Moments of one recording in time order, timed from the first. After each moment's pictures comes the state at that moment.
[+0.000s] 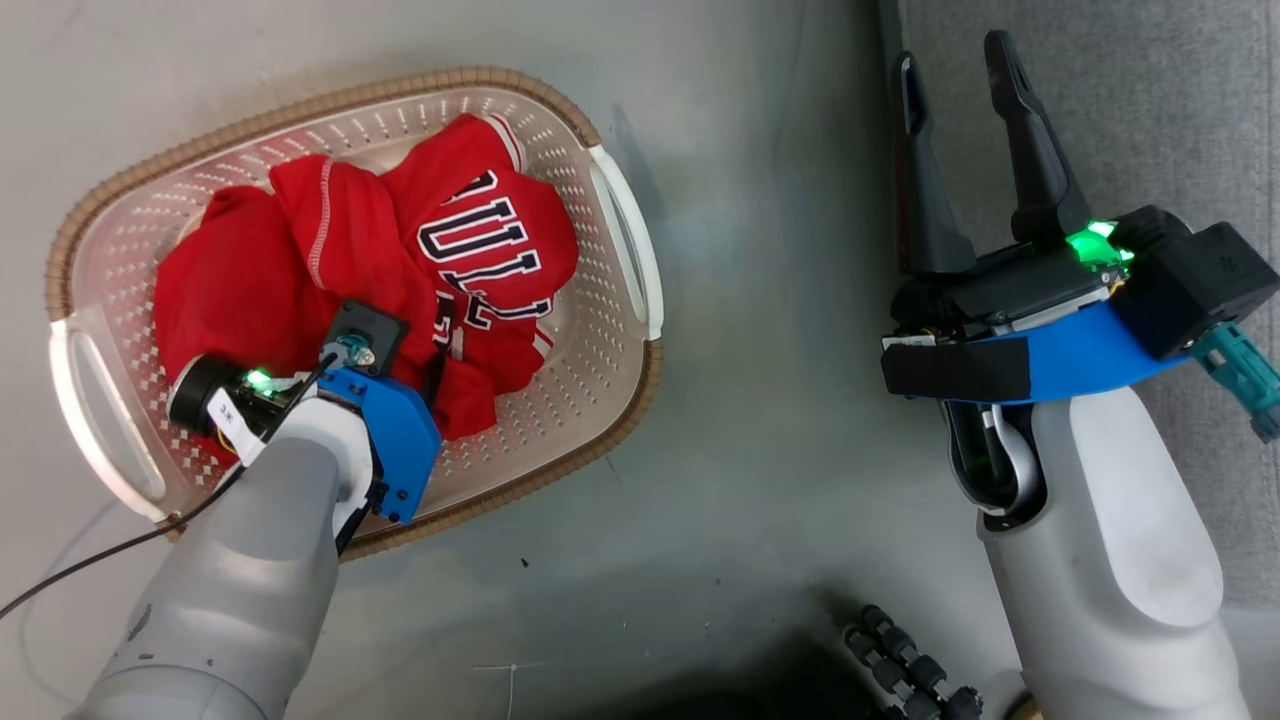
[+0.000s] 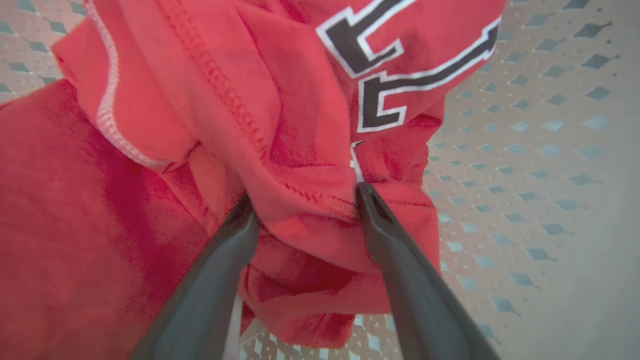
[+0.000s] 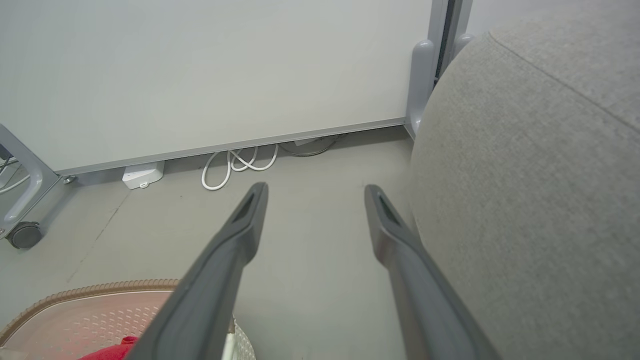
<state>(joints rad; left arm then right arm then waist) -0.96 0.12 -0.62 1.28 -0.22 -0.13 -0.12 -0.60 -0.05 0.16 0.14 0.23 0.13 -0.26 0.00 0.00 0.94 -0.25</state>
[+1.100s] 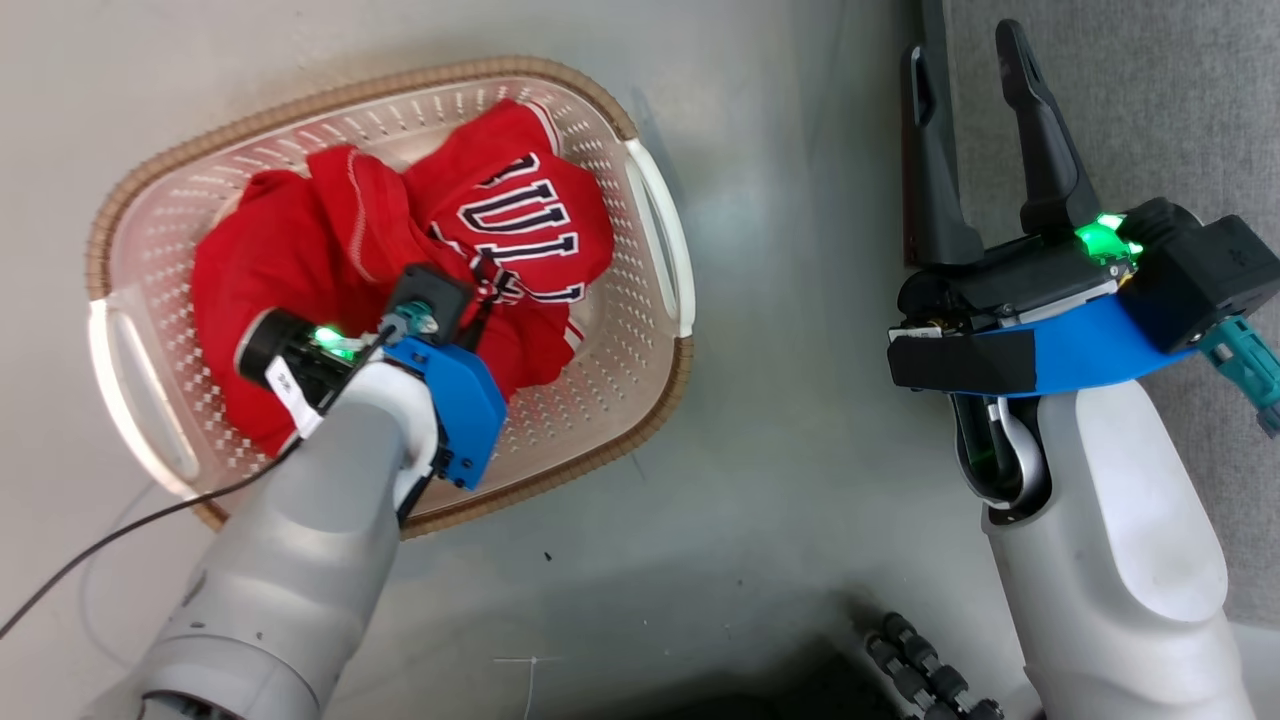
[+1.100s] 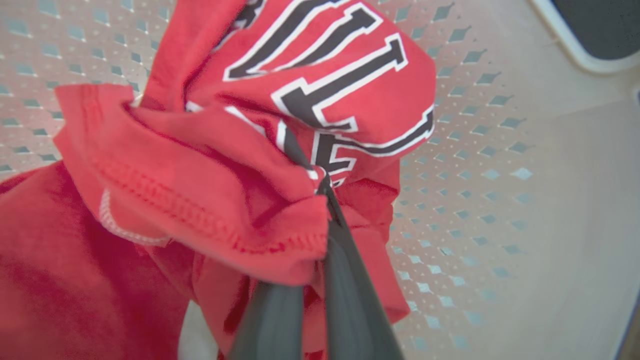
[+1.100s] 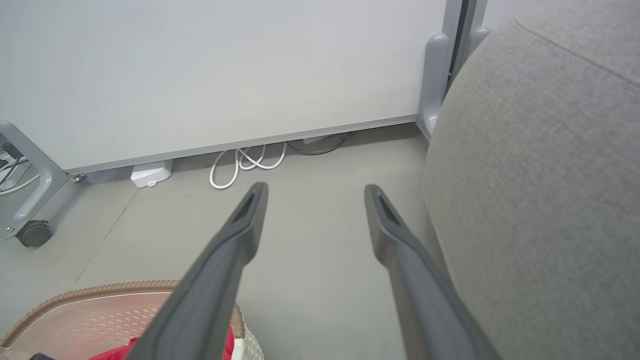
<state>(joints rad) -1.02 0.06 -0.75 1.26 -0.33 -0.13 -0.16 -0.61 -0.05 0.15 0.14 0.22 0.13 -0.26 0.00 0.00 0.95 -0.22</state>
